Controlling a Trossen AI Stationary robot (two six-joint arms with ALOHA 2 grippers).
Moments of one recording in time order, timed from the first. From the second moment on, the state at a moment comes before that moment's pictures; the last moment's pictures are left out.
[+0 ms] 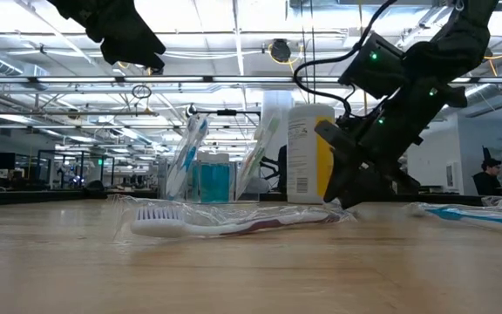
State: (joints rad) left arm -0.13 0.97 0.76 -0.34 -0.34 -0.24; right arm -0.02 1.61 0.57 0.12 0.32 1.08
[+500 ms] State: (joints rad) left arm -0.13 0.97 0.76 -0.34 -0.34 -0.24; right arm -0.02 1.61 0.57 0.16 0.31 0.95
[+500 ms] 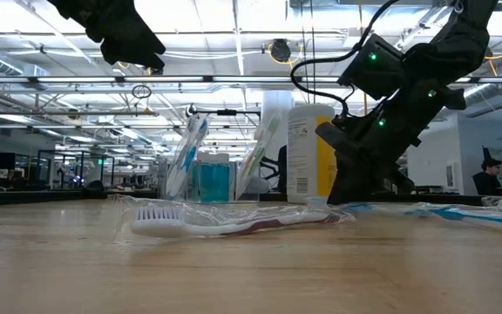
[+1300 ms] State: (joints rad) left arm -0.13 0.97 0.76 -0.29 -0.34 -0.20; right arm -0.10 1.60 0.74 1.12 0.37 -0.07
